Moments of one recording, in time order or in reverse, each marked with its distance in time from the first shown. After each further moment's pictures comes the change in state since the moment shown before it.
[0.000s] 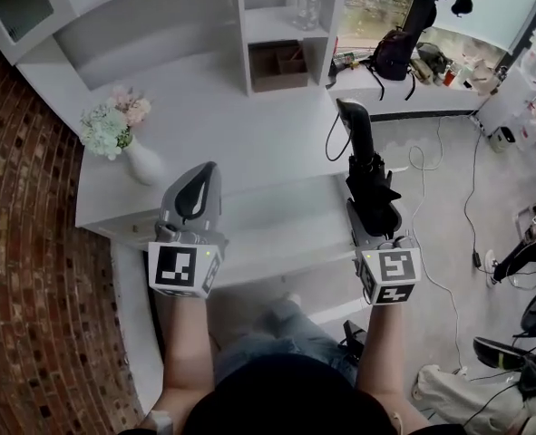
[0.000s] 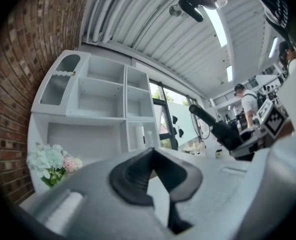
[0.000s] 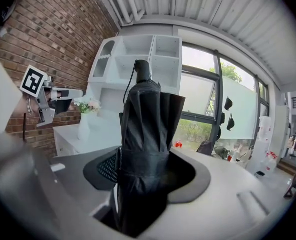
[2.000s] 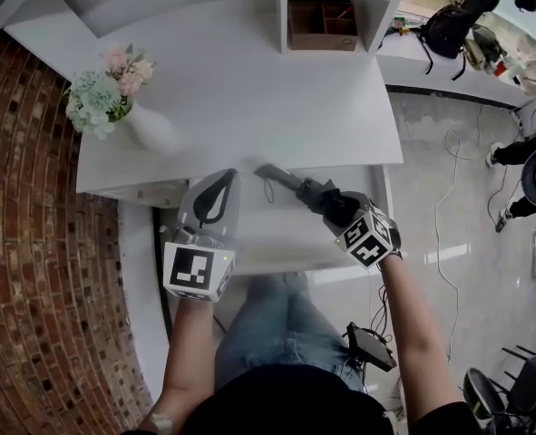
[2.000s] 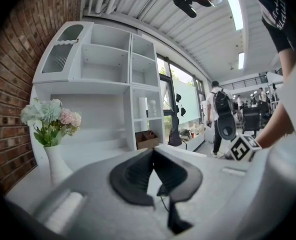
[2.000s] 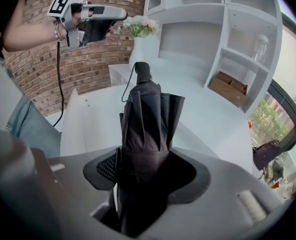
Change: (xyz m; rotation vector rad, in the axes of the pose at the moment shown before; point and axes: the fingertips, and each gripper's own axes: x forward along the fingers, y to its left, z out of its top) left arm 0.022 0.014 -0.122 -0.073 0.275 0.021; right arm 0.137 0.104 -0.216 -0.408 0.563 0.691
